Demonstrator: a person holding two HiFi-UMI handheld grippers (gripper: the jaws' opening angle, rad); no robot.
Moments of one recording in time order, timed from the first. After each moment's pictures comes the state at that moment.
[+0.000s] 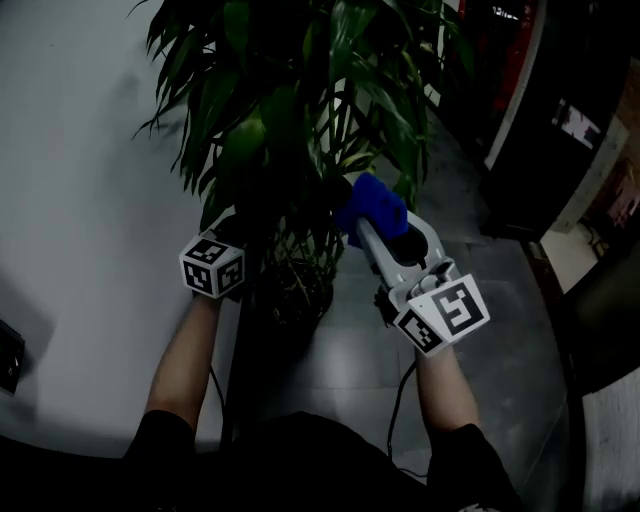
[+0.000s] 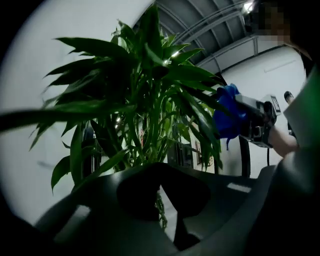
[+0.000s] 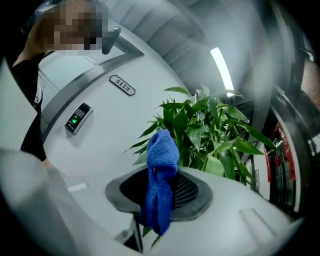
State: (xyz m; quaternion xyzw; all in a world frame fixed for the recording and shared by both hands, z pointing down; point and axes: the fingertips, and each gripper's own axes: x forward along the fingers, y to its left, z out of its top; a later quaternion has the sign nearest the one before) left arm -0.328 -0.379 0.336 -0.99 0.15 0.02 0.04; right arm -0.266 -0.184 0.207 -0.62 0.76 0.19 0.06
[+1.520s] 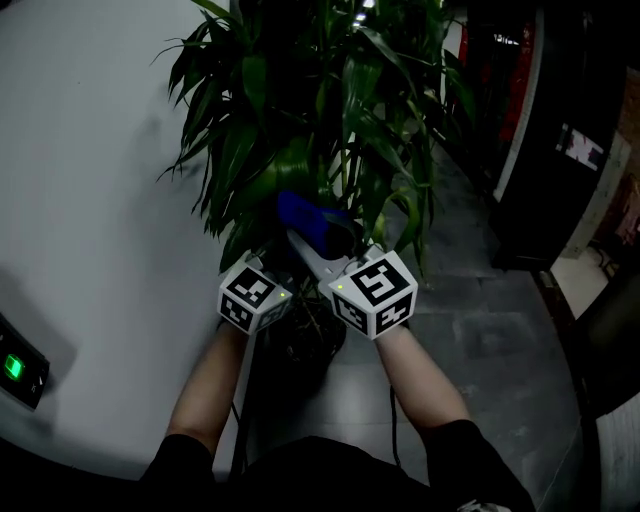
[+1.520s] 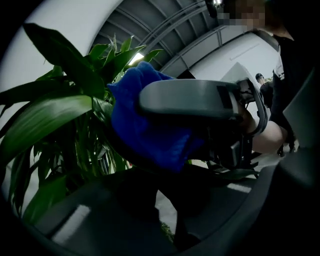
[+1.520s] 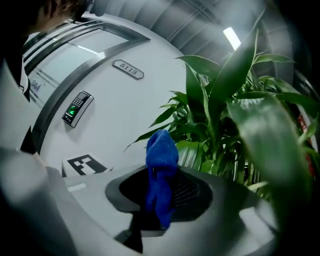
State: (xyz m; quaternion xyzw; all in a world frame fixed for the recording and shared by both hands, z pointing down) left arm -0.288 -0.303 0.263 -0.98 0.07 0.02 0.20; right arm -0.341 -0.293 0.196 -0.56 0.81 0.16 -0.01
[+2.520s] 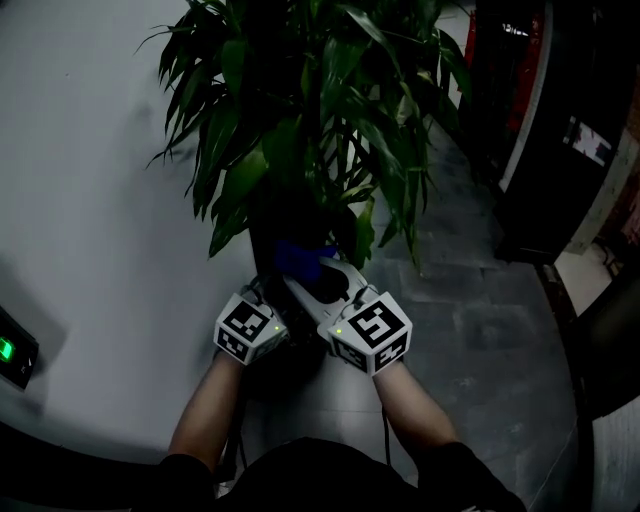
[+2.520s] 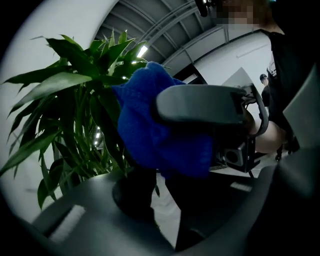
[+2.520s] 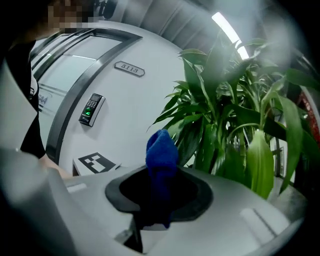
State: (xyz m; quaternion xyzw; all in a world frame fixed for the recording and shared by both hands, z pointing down) left arm -0.296 -0.260 0.339 -0.98 0.08 -0.01 0.16; right arm -0.348 -0.243 0.277 -0.53 0.84 0.10 -0.01
